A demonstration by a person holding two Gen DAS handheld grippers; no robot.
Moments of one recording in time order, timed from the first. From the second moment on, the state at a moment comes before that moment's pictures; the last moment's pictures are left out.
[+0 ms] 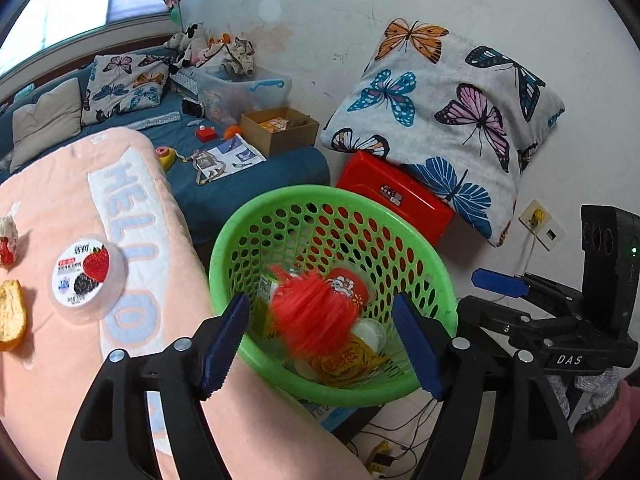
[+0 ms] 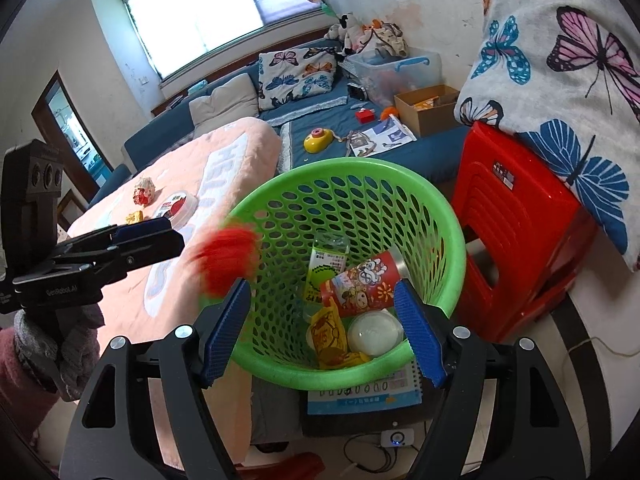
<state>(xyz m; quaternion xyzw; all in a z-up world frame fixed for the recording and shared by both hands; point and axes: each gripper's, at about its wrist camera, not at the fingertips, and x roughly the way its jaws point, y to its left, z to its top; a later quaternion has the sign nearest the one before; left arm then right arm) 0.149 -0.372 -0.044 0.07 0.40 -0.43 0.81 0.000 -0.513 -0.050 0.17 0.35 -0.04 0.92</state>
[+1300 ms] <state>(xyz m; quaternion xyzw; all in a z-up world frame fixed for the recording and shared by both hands) 0.215 -0.087 -0.045 0.05 0.38 -0.17 0.91 0.111 -0.346 -0.015 0.07 0.36 0.12 0.92</state>
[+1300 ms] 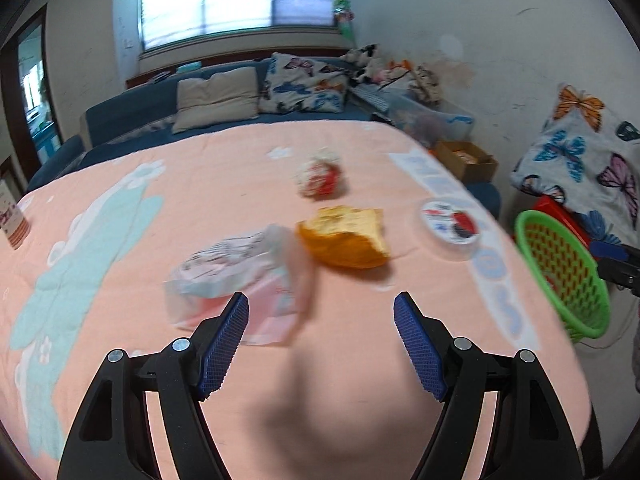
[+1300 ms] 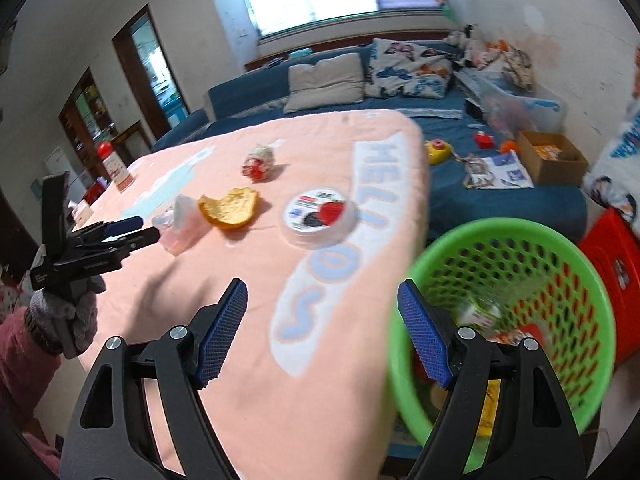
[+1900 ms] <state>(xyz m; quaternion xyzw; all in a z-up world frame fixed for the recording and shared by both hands) 0.282 -0.066 -0.078 0.10 0.41 -0.21 0.88 0.163 -0.281 -0.027 0.03 0.39 0.18 0.90</state>
